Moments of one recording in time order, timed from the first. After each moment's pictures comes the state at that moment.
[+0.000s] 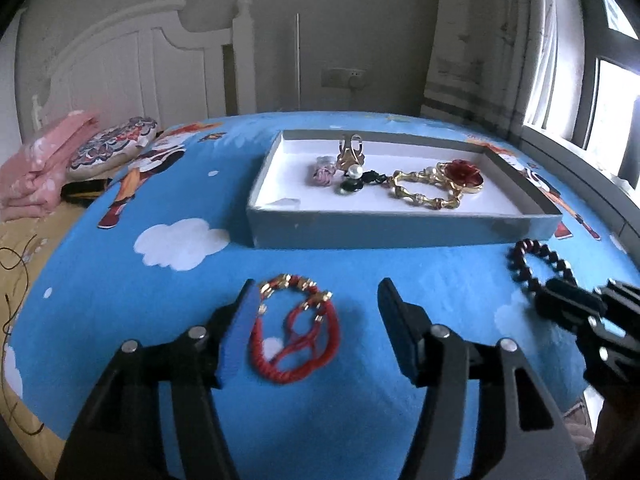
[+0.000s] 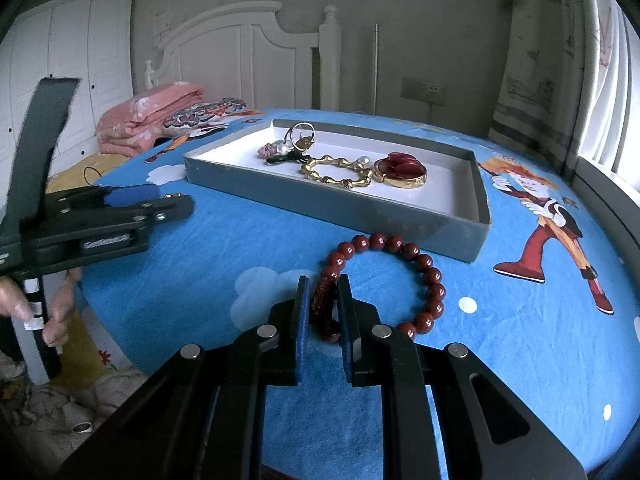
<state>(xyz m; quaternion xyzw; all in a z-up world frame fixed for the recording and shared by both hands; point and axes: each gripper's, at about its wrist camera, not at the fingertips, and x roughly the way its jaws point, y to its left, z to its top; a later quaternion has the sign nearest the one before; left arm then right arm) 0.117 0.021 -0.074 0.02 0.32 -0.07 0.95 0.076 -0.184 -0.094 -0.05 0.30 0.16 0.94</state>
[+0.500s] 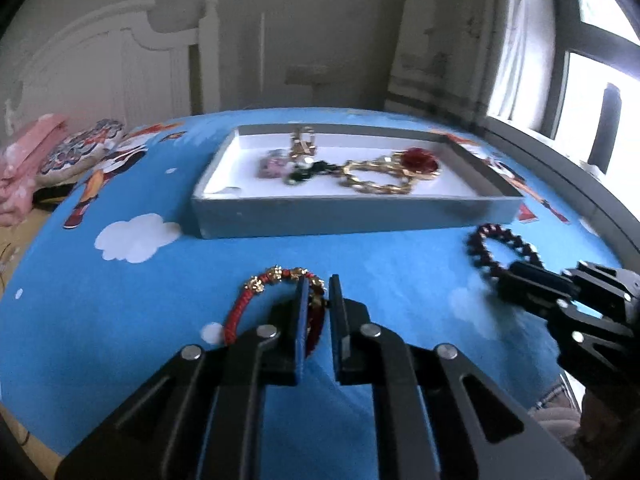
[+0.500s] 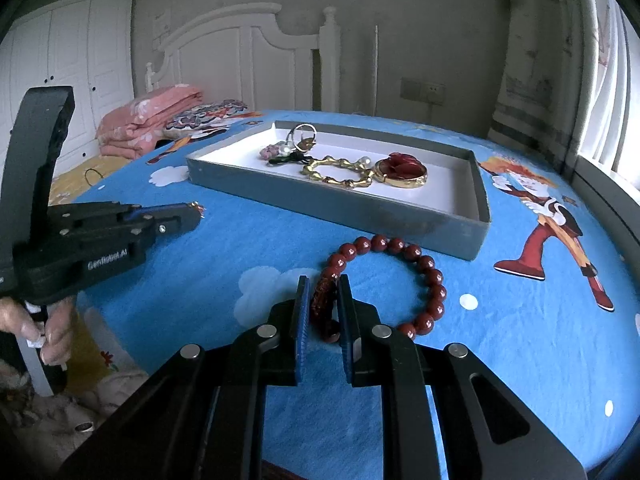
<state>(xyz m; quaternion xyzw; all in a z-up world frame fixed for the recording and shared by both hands) 0.101 0.003 -0.080 0.02 0.31 -0.14 0.94 0.069 -0.184 -0.093 -0.05 0.29 0.16 0.94</state>
